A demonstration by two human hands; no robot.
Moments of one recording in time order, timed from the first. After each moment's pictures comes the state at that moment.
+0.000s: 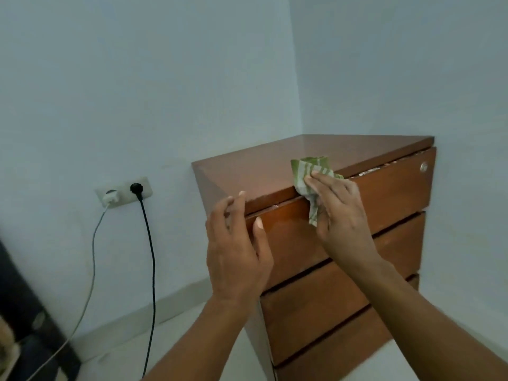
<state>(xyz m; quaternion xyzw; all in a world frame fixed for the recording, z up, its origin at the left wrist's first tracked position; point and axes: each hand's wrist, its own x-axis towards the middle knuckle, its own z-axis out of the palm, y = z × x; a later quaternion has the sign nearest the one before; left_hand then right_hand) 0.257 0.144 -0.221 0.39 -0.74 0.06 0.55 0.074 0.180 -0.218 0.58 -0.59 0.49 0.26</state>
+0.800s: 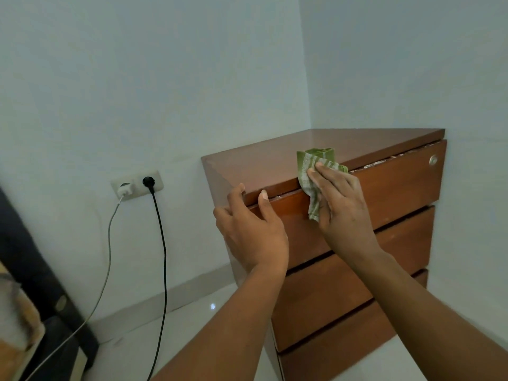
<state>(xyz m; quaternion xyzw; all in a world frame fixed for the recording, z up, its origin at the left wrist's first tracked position) 0.212 0.163 -0.200 0.53 -0.57 -0.13 0.62 0.069 0.176 -0.228 0.58 -0.58 0.51 0.27</state>
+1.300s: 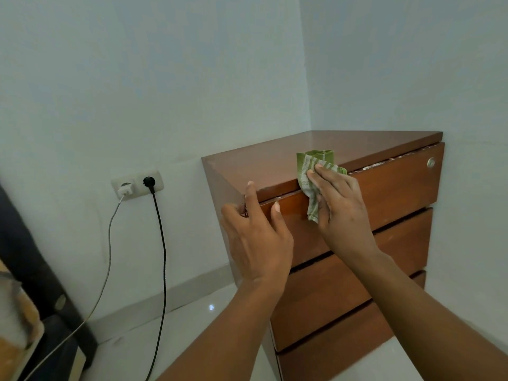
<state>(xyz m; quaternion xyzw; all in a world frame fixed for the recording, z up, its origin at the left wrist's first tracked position) 0.219 0.168 -0.214 0.53 -0.67 -0.01 0.51 0.072 0.179 -0.225 0.58 -0.58 0.51 0.26</state>
